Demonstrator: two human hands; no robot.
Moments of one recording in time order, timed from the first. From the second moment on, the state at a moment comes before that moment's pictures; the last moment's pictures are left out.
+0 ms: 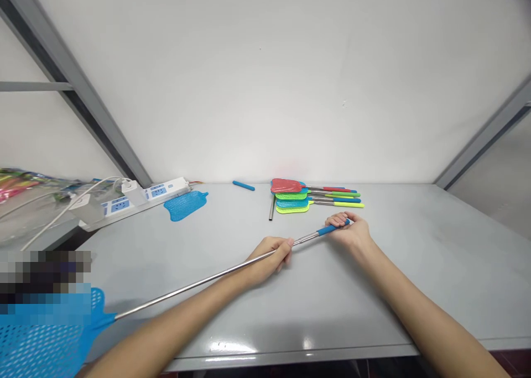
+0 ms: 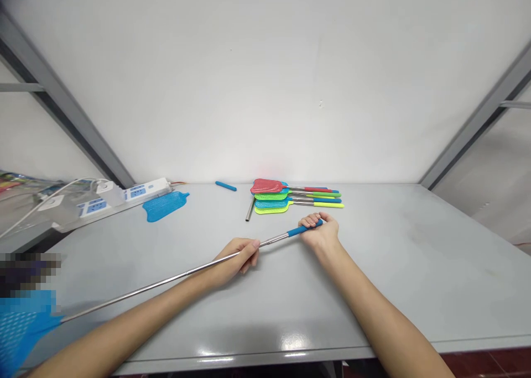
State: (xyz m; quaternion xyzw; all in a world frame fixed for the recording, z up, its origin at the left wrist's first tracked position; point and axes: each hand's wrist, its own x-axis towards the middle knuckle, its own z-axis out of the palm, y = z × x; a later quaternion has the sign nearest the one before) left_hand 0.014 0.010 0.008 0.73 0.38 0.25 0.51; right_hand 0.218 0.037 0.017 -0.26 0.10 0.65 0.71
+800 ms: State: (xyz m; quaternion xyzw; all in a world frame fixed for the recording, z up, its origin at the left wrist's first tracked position) left_hand 0.012 0.012 0.008 0.71 0.36 0.25 0.55; right_hand 0.214 0.040 0.009 -0.28 0.08 0.66 0.69
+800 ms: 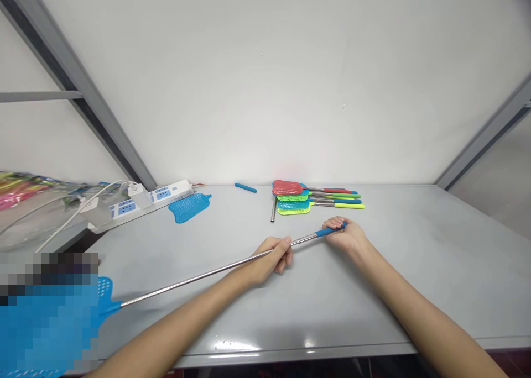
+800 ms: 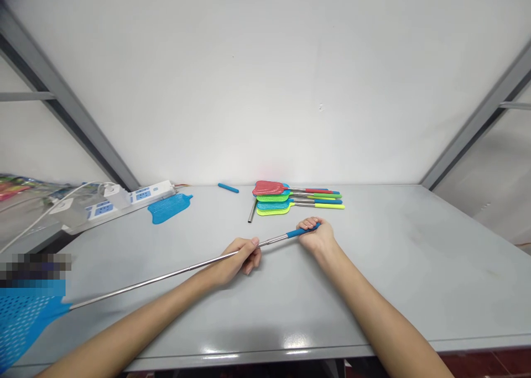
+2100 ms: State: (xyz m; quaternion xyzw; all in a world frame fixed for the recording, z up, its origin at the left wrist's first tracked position) left_hand 0.012 0.013 0.008 0.71 0.36 0.25 0.54; right_hand 0.206 0.039 0.017 -0.32 0.07 0.67 0.67
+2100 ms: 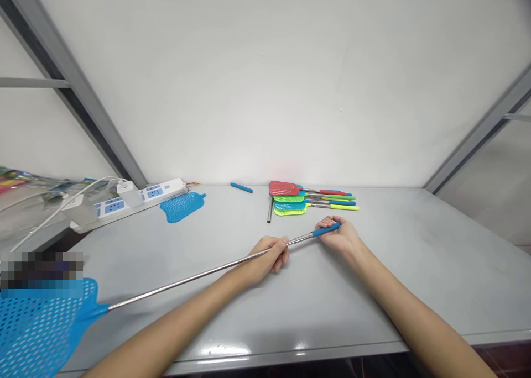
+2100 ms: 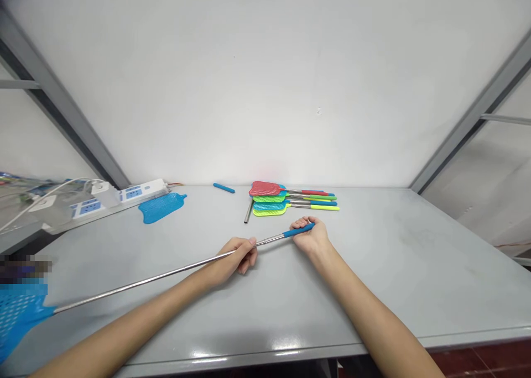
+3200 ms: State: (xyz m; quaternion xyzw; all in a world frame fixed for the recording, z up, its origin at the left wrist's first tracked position) left_hand 0.011 0.023 0.001 0.67 0.34 0.30 0.59; right_hand 0.202 0.042 0.017 -0.37 0.06 0.64 0.67
